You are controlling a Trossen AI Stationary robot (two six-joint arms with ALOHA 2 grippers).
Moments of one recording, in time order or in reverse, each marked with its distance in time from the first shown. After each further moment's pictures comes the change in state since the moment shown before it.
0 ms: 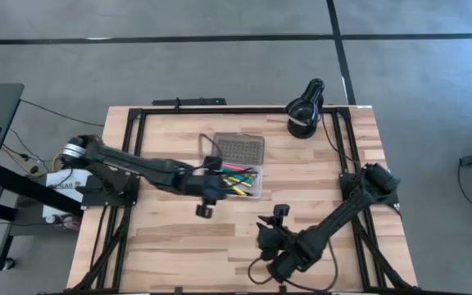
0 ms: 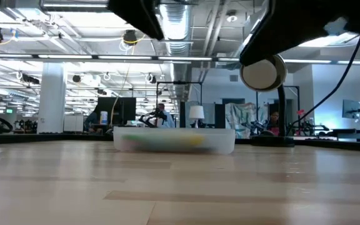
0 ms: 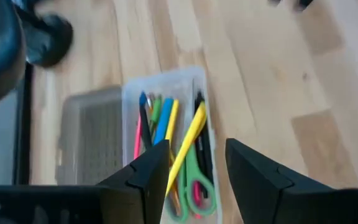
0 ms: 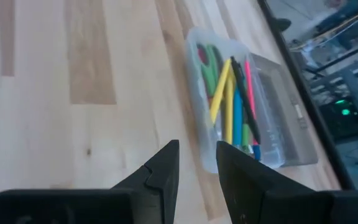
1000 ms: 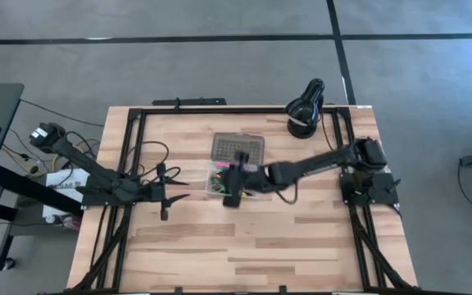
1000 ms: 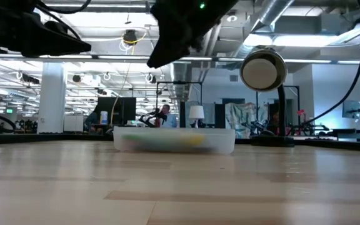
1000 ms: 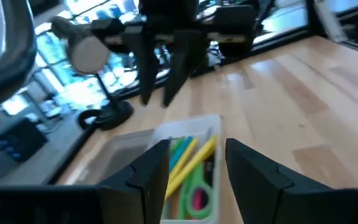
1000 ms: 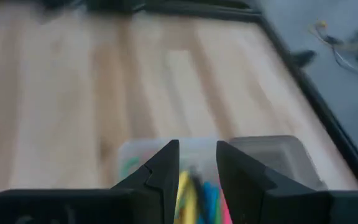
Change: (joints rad) left arm -0.304 -0.795 -1.195 1.193 -0.356 0.106; right arm -0.553 -0.075 -0.001 0.594 -0.474 -0.605
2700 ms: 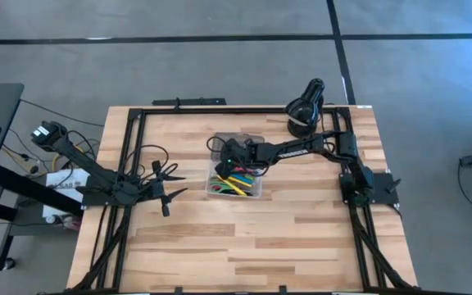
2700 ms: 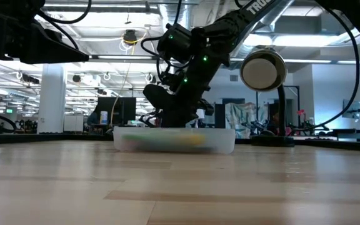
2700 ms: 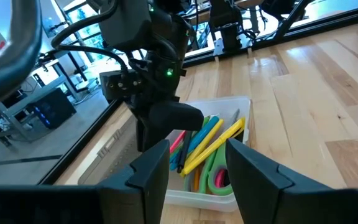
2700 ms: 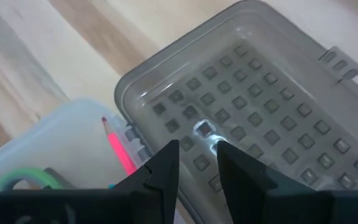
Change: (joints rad) left arm -0.043 -0.013 0.000 -0.094 -0.180 -0.119; right arm -0.264 0.229 0.001 0.002 -0.096 0.504
